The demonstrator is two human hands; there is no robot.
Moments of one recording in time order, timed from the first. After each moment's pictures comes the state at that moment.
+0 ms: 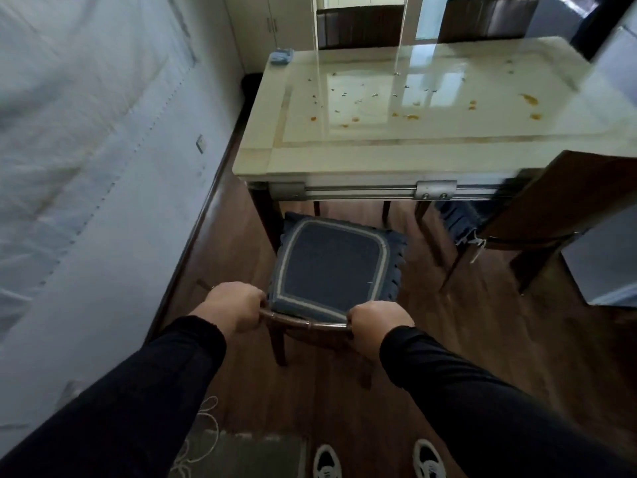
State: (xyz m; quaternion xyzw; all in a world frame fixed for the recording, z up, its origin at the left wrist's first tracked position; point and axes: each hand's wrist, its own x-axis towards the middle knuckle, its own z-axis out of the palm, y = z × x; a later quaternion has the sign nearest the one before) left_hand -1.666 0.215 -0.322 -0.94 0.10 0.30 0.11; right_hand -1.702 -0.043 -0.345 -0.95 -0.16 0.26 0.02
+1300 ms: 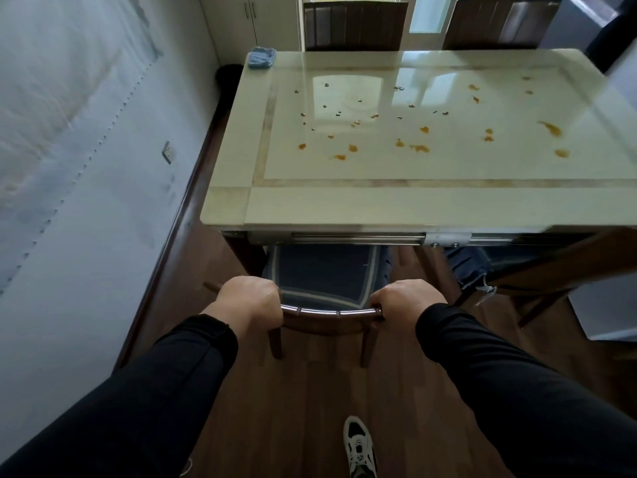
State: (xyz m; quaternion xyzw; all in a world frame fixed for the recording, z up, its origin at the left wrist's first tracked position) left_hand -1.421 0.185 -0.347 -0.95 0.11 0.29 0.05; right_hand -1.440 -0.094 -0.346 -0.95 -0.17 0.26 -0.02
